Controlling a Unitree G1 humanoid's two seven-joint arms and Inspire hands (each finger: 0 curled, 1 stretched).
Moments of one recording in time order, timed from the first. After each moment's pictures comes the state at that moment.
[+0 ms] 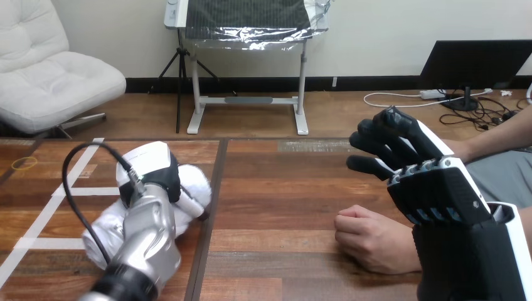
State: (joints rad) left arm -0.57 0.27 -0.41 0.64 0.69 0.51 0.06; right arm 0.62 -0.16 0.20 -0.49 0.12 -0.78 0.17
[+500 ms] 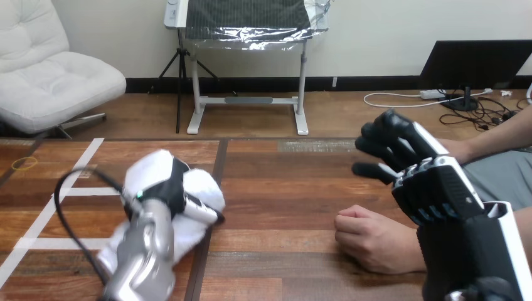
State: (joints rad) left arm -0.39 0.27 -0.33 0.41 0.61 0.46 0.06; right arm 0.62 -0.16 0.15 -0.49 0.08 -0.71 0.15
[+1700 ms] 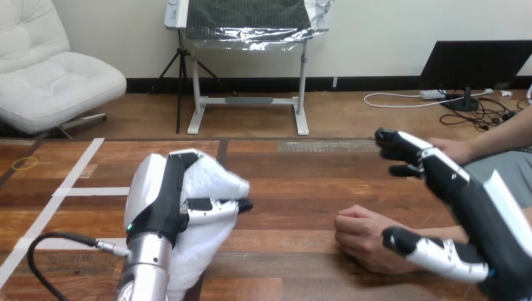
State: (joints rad) left arm -0.02 0.21 -0.19 -0.02 0.39 0.08 0.21; right arm 0.37 -0.44 -0.11 -0.27 -0.02 -0.52 0.17
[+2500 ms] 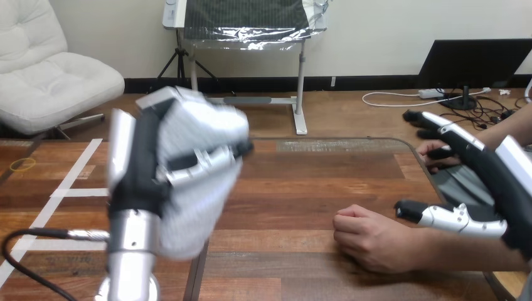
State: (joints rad) left arm -0.01 0.14 -0.08 -0.23 0.21 -0.12 0.22; right arm 0.17 -0.62 -0.20 -0.11 -0.10 -0.41 0.24
